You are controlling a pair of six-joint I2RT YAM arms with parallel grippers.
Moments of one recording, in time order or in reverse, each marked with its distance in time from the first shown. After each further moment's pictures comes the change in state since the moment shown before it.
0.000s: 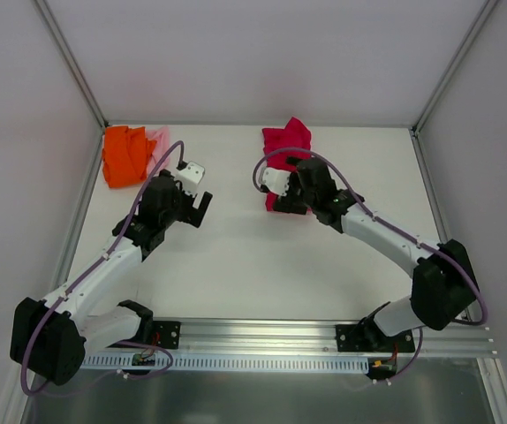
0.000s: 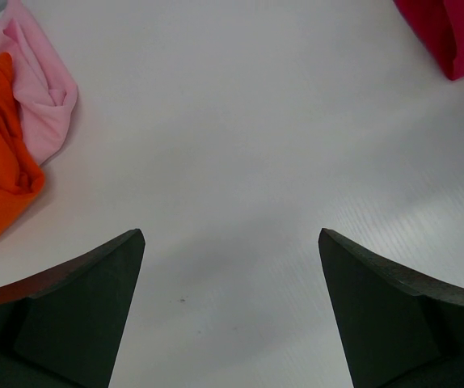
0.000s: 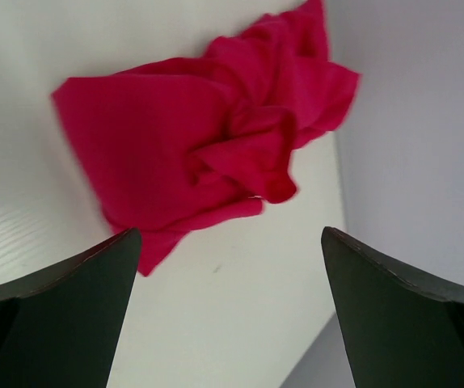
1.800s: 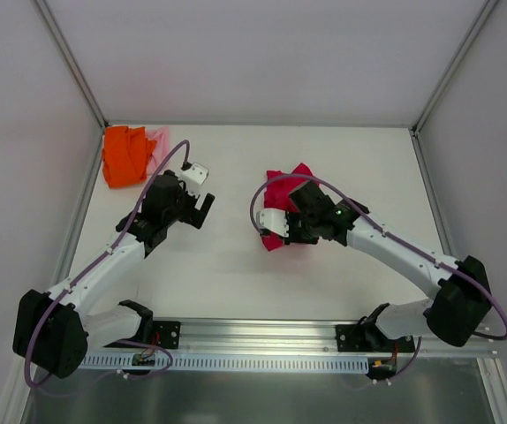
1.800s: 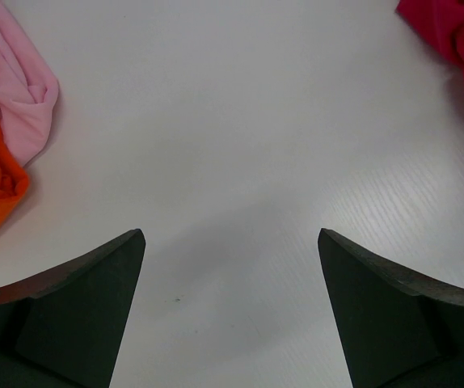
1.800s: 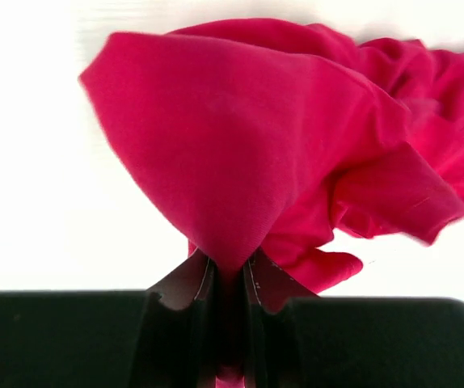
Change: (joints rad) left arm 0.000 0.044 0.011 -0.014 0.023 0.018; right arm 0.105 -0.054 0.031 -0.584 -0.237 0.072
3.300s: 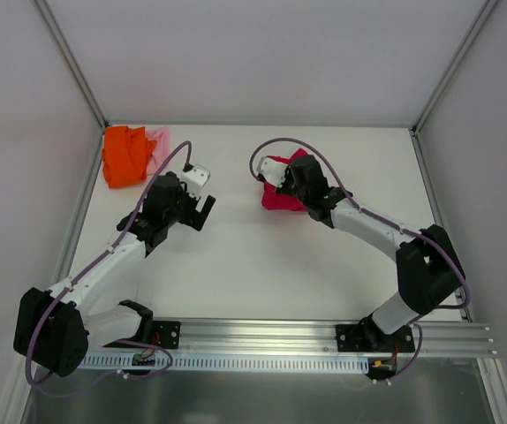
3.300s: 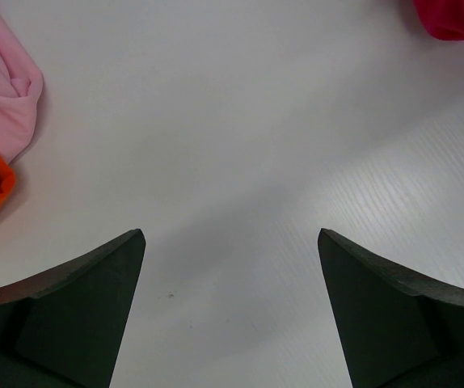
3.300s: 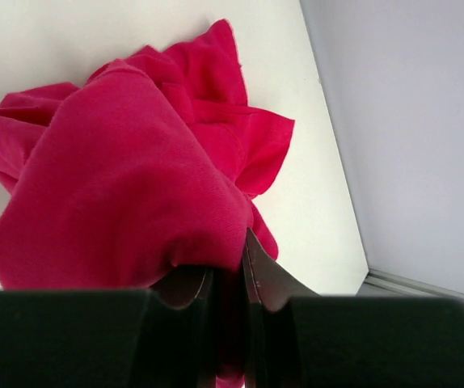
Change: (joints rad) left arm 0.000 0.010 0.002 -0.021 0.021 0.003; right arm -0.099 0.203 -0.039 0.721 0.331 0.010
